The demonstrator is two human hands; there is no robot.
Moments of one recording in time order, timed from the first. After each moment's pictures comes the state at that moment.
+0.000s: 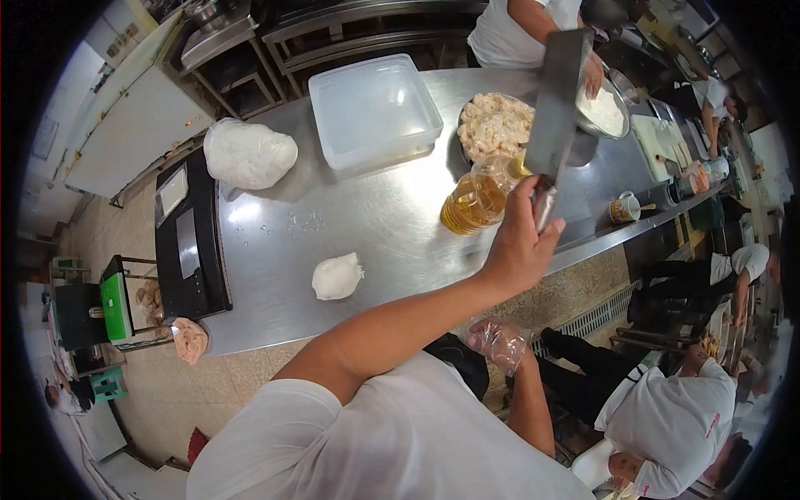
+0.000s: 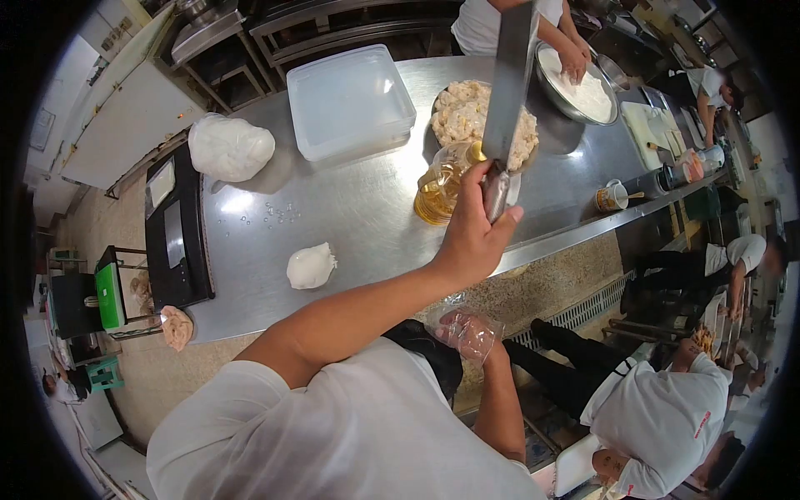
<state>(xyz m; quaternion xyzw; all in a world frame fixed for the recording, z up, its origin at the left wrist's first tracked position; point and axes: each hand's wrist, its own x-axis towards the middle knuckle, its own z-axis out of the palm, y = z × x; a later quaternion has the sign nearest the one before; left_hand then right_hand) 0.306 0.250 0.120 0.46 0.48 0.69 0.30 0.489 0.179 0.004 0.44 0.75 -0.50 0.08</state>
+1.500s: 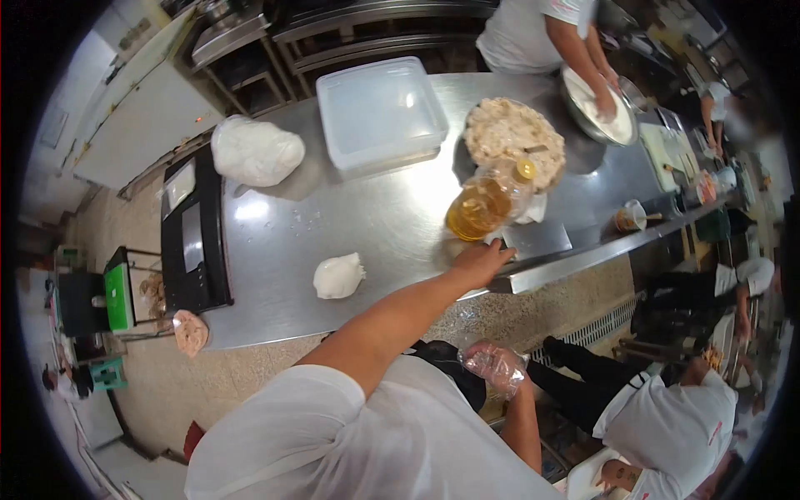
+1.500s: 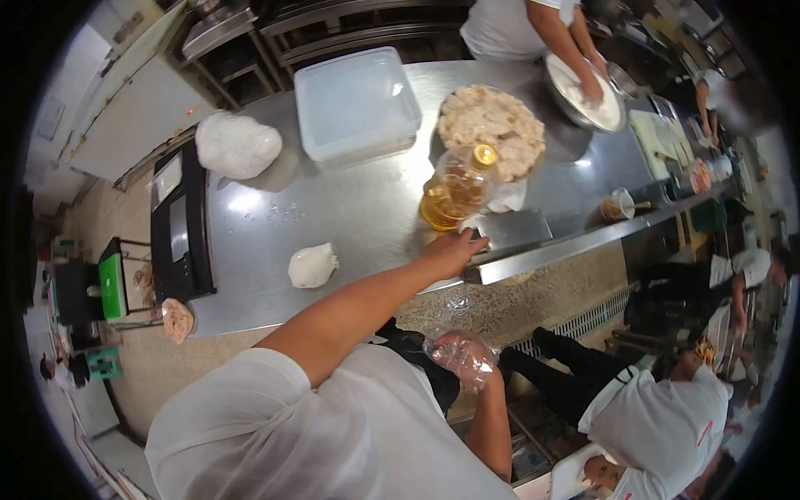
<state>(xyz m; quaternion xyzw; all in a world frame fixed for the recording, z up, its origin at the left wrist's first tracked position) 0.297 0.267 -0.084 0.72 0.61 0.15 0.28 0.512 0.148 0.000 0.39 0.71 -0.59 0.00</state>
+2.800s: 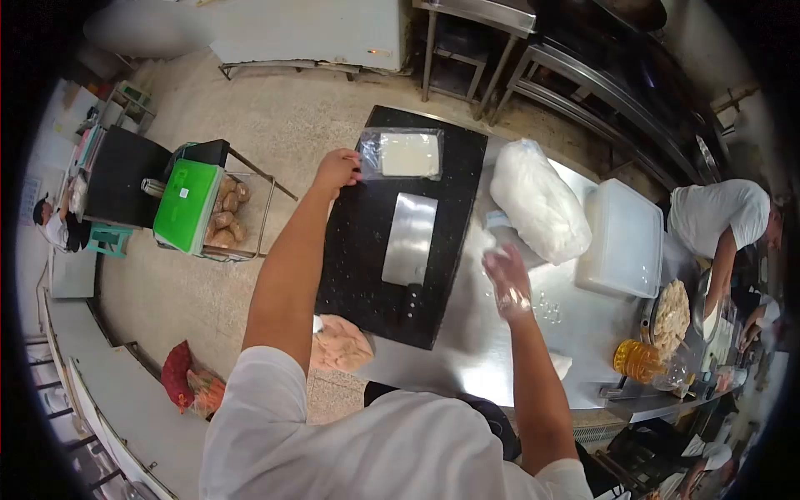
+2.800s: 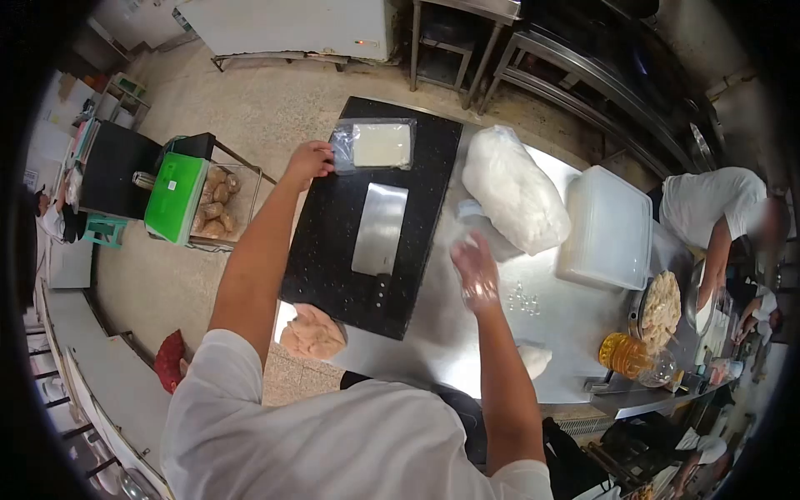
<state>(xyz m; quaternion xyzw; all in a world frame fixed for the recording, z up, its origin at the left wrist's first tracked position) -0.500 -0.167 -0.058 -0.01 0.77 0.59 0.25 -0.111 0.068 -0.093 0.20 0.68 -0.67 -0.20</state>
